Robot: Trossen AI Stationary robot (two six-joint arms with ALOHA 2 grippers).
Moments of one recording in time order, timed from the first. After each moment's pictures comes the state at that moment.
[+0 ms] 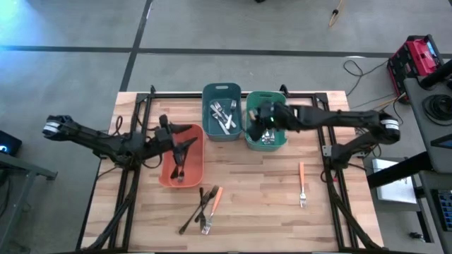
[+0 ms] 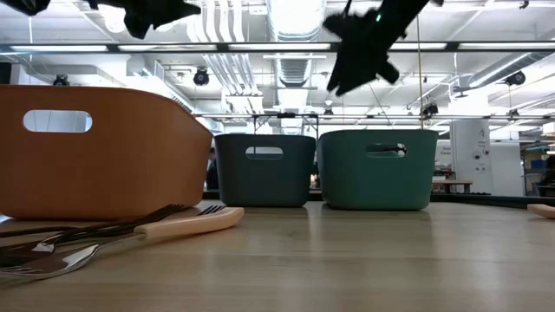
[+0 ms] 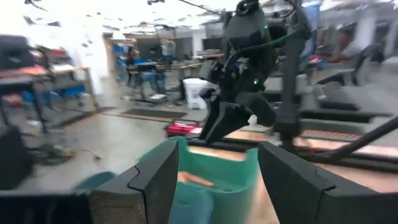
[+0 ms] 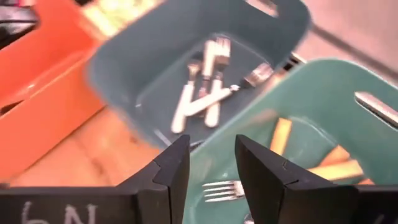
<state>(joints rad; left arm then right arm) -0.24 0.85 0.50 0.45 -0.64 0.09 -0.19 1.40 1.17 -0.54 0.30 0.45</state>
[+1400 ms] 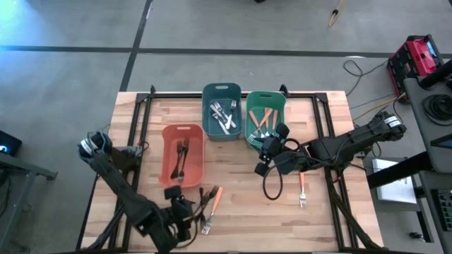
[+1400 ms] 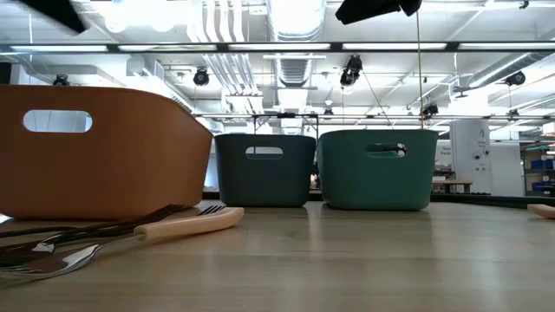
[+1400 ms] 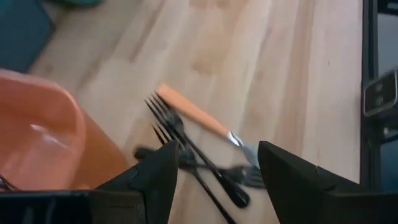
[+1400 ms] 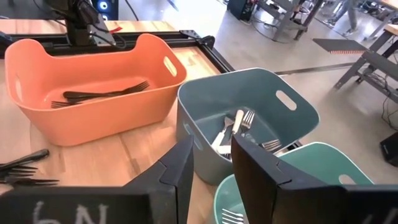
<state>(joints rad) -0.87 1.71 1.30 -0.82 -0.69 -1.05 0.34 1.34 1.15 -0.45 0.81 0.27</state>
